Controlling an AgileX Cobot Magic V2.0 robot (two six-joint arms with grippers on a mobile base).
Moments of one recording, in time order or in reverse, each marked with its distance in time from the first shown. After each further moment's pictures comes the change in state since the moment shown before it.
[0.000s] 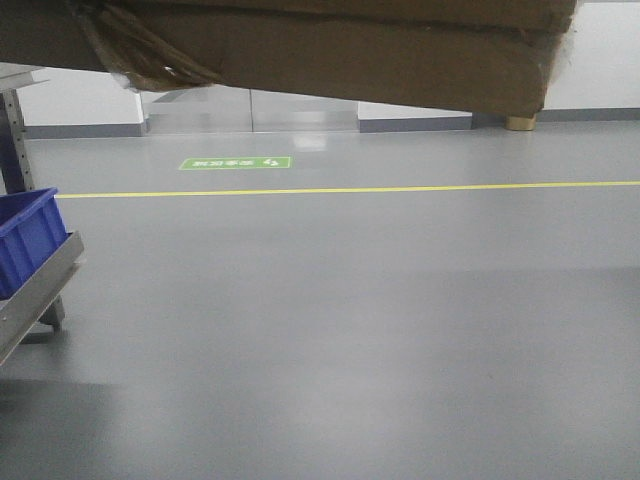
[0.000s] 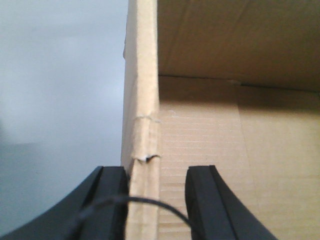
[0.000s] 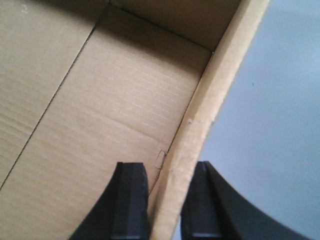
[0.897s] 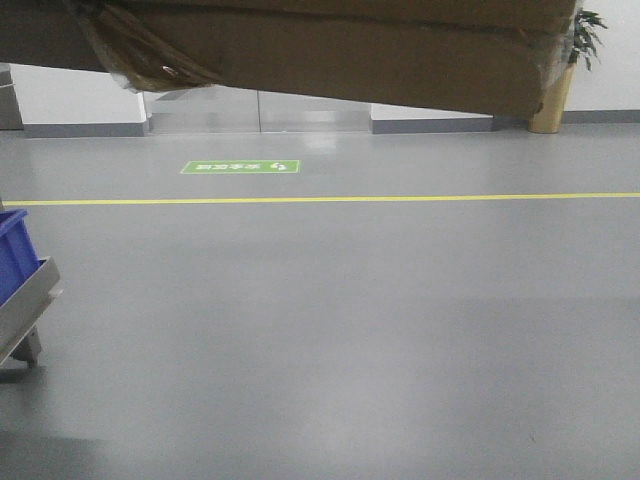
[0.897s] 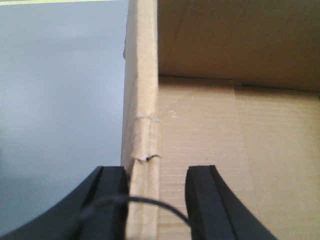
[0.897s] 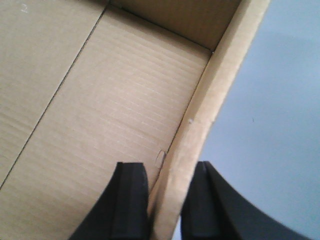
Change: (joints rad) left arm 0.000 0.000 0.000 0.000 0.000 0.000; right arm 0.000 -0.002 0.000 0.000 0.000 0.000
